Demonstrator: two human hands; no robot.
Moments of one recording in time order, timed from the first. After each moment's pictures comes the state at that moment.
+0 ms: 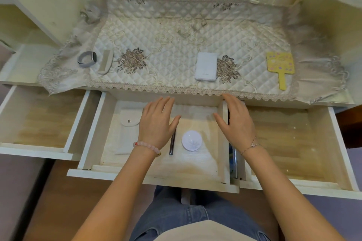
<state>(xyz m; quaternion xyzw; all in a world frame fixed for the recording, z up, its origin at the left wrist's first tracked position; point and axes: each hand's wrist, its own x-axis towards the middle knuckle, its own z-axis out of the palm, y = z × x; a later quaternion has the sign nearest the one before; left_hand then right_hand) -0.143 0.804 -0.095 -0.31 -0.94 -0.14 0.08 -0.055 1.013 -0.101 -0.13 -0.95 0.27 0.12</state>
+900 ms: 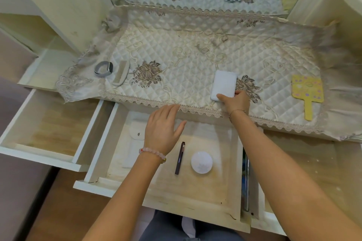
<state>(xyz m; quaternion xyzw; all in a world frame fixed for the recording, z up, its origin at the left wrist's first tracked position) -0.191 0.809 -0.099 -0.24 -0.96 -0.16 0.06 -0.222 1.045 -0.132 -0.46 -0.75 0.47 0.02</state>
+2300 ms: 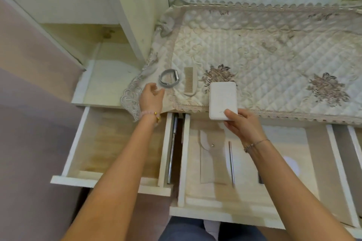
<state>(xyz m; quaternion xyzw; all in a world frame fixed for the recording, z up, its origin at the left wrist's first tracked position) -0.417 0.574 -0.113 0.08 -0.87 -0.47 -0.09 -0.264 0.772 -0.100 -0.42 -0.51 0.75 0.02</state>
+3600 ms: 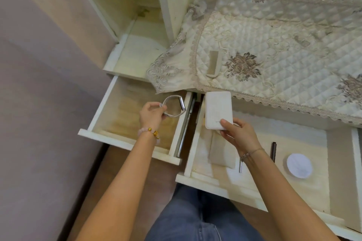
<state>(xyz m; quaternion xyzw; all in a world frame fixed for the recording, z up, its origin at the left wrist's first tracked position) -0.308 0.500 -0.118 0.29 -0.72 -0.63 -0.08 -0.218 0.714 -0.114 -0.38 -0.52 0.76 -0.08</state>
